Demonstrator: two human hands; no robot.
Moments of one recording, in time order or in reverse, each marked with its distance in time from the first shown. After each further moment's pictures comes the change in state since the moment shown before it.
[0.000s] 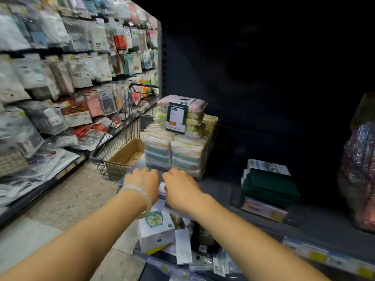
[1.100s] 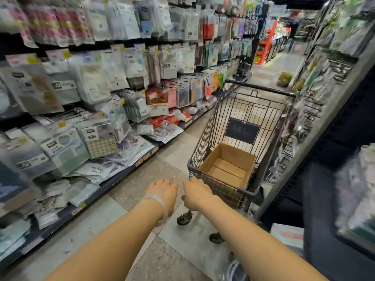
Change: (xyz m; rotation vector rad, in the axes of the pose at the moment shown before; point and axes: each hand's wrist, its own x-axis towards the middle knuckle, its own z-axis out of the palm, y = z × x) left_hand 0.132 -0.388 0.102 -0.023 -0.170 -0.066; right_hand 0.345 -0.277 0.112 -0.060 -0.254 -0.089
